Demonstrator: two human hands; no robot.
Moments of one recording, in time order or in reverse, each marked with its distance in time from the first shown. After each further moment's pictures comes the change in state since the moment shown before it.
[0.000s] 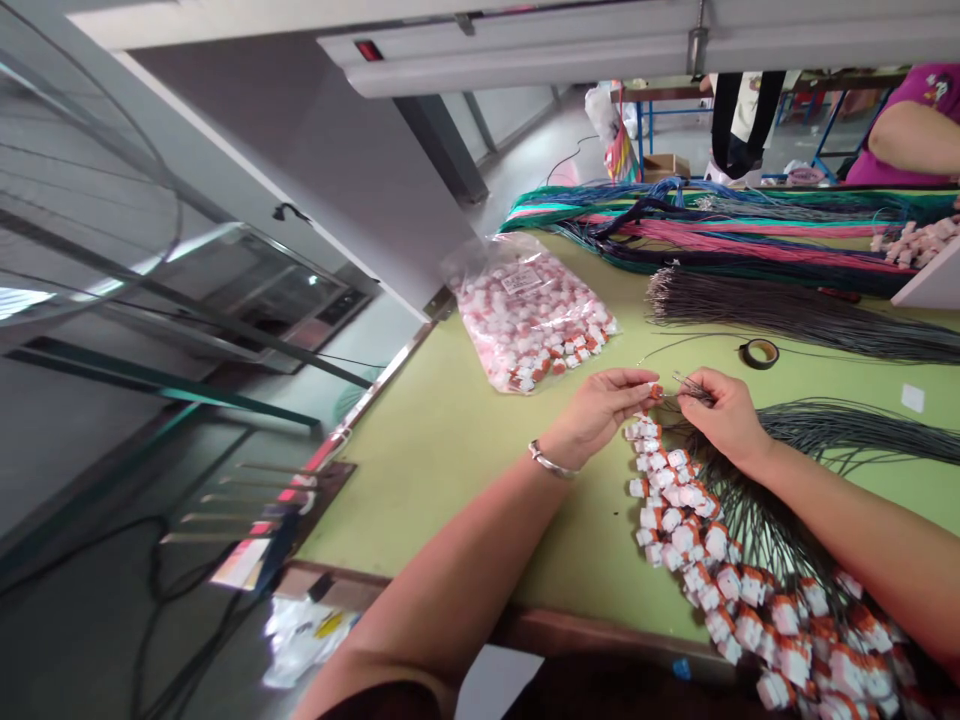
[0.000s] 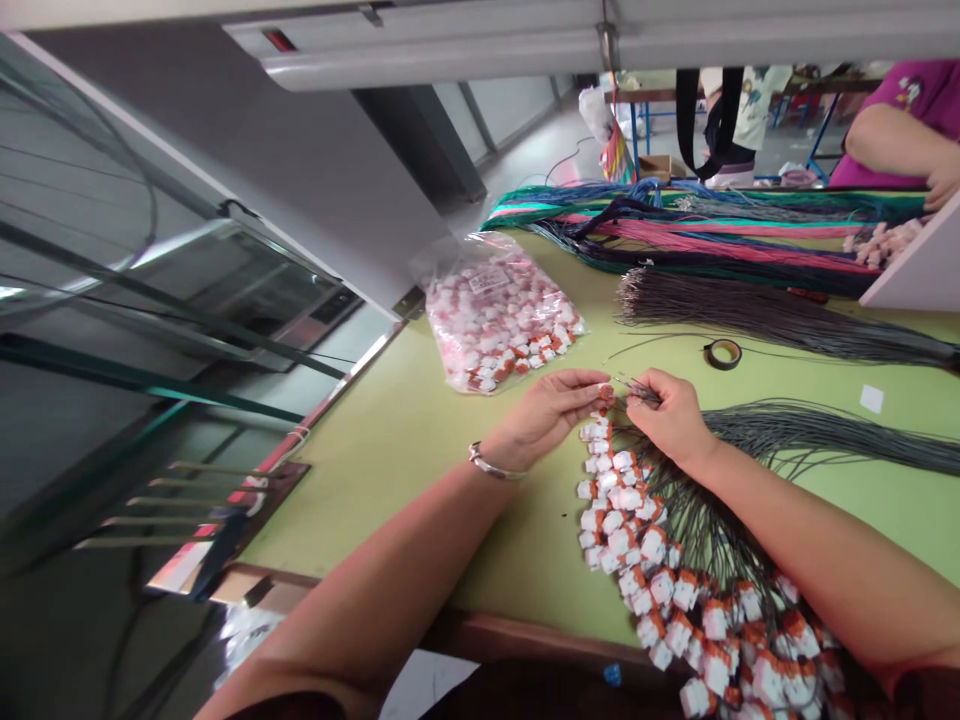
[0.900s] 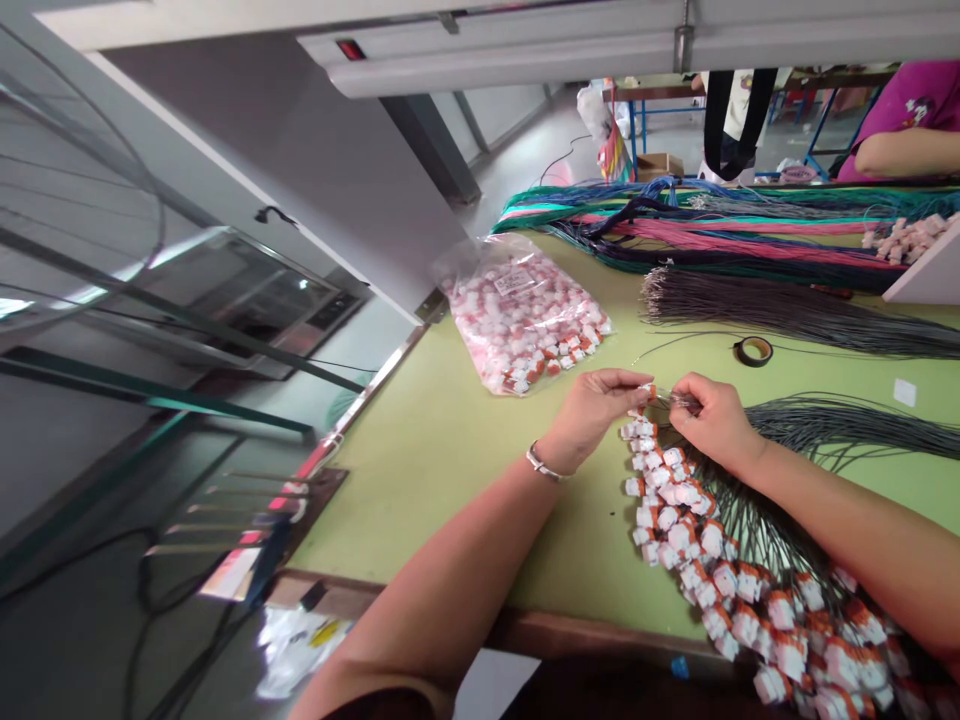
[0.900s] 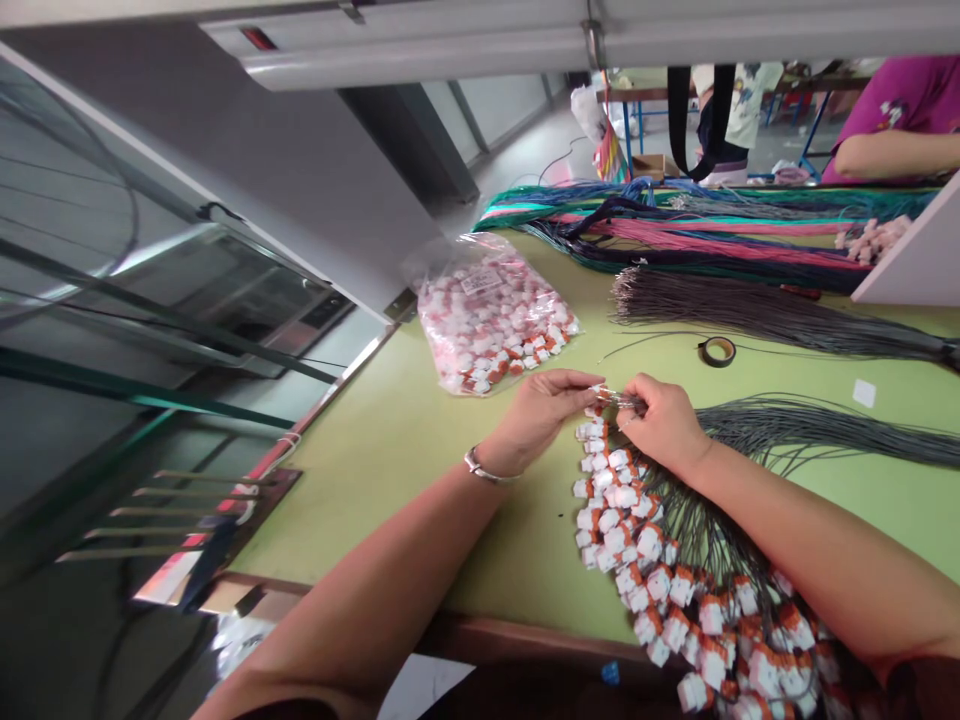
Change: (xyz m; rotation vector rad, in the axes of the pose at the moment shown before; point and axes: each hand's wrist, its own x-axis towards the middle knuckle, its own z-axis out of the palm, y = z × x) left_hand -0.001 -0.002 0.002 0.311 0.095 0.176; right_hand -0.006 0.009 0.000 -0.373 -0.033 -0.147
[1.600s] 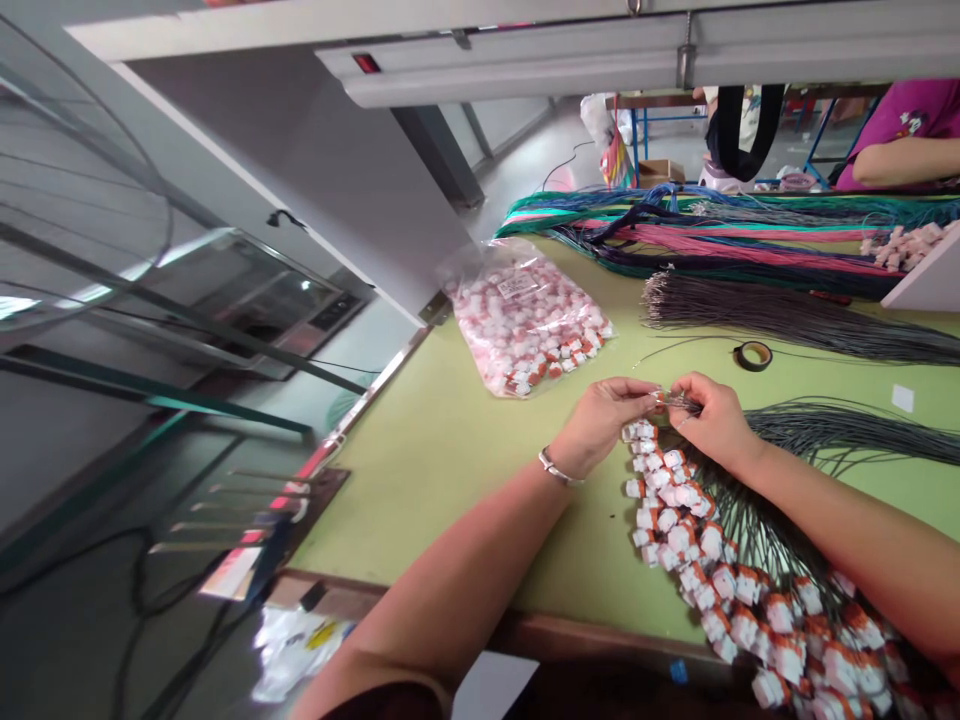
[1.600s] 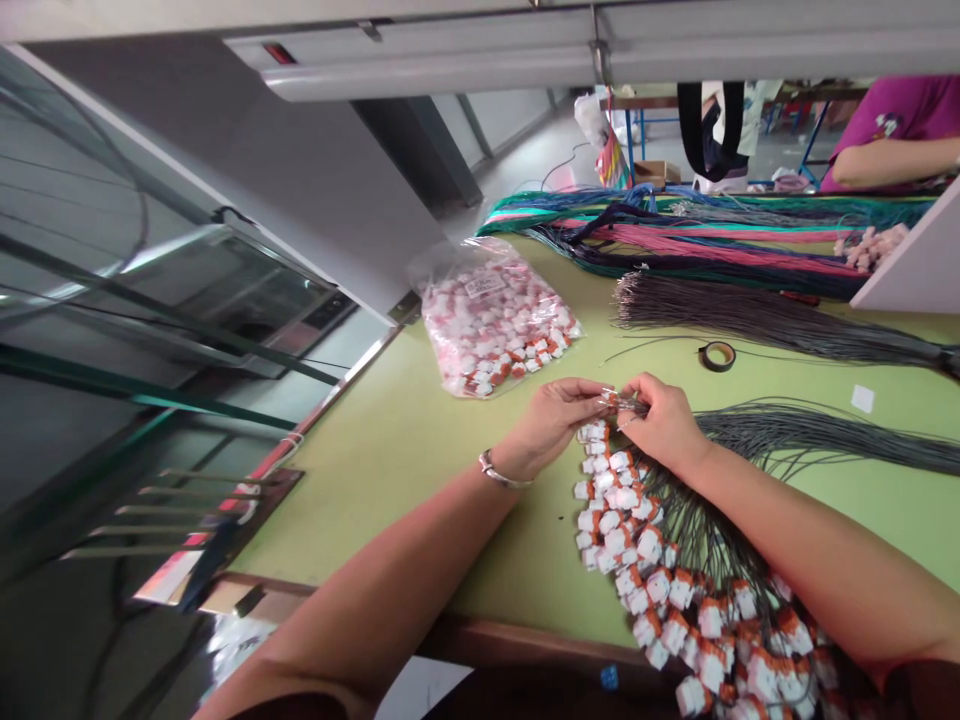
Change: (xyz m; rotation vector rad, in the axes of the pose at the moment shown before) left_hand 0.000 -0.009 0.010 -0.221 -0.018 -0.124; right_hand 0.002 0.006 0.004 0.132 -0.039 0.078
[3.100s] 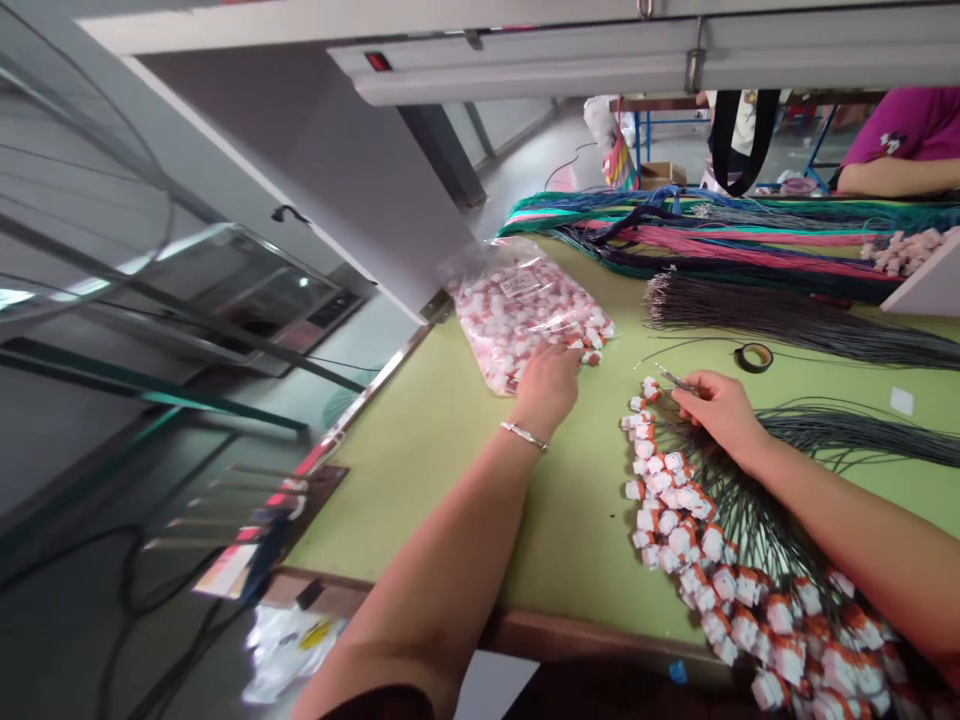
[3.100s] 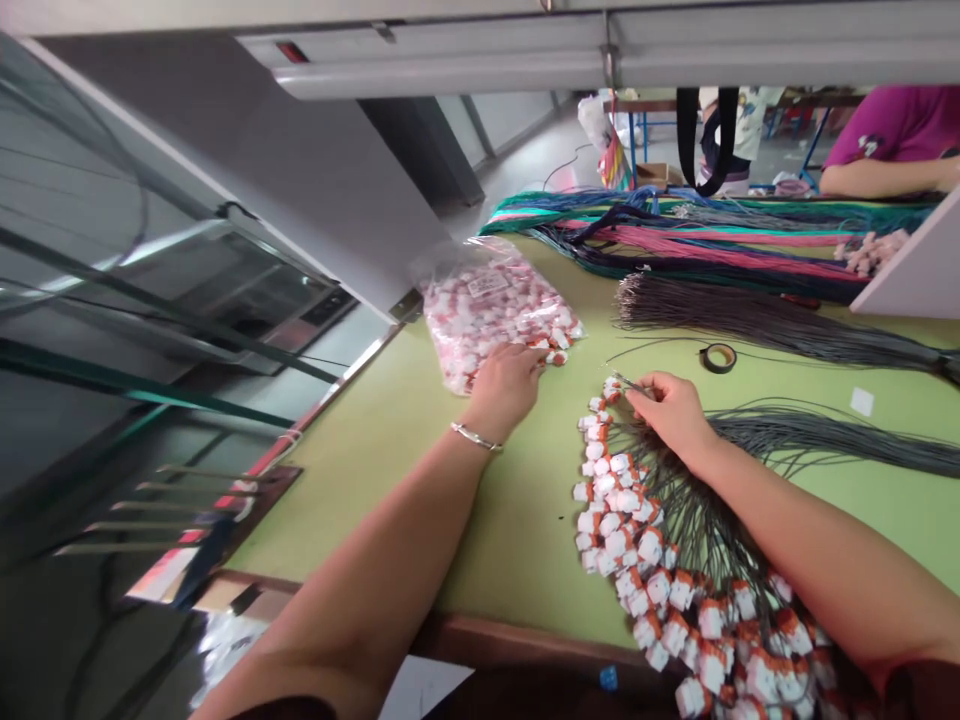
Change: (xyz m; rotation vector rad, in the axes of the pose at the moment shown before) left_hand 0.032 0.031 -0.082 1.604 0.318 0.498; right_hand 0.009 -0.008 -0.009 0.355 0.009 0.356
